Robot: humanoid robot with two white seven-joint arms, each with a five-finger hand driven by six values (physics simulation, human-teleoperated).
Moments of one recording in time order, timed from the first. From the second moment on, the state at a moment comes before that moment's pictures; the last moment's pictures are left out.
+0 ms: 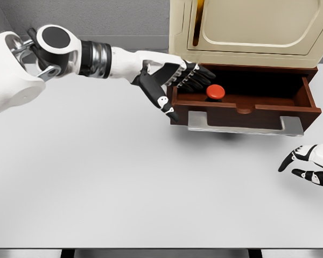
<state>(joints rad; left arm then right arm) -1.29 0.56 -1.22 -1.53 0.95 0.37 -0.56 0.35 -0.94 -0.21 -1.76 -0.12 -0.61 0.61</state>
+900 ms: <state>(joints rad) -1.31 0.37 -1.20 -1.38 0.94 0.35 -0.61 0.35 -0.94 -0.21 -1.76 -0.12 -0.61 0.61</state>
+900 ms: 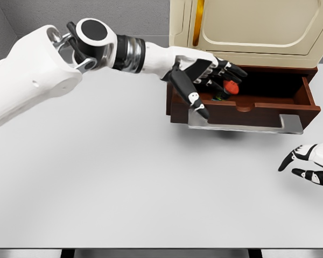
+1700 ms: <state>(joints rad) -1.27 0.49 -1.18 -1.43 0.91 0.37 -0.61 0.35 -0.94 -0.21 -1.76 -0.12 -0.61 0.61</state>
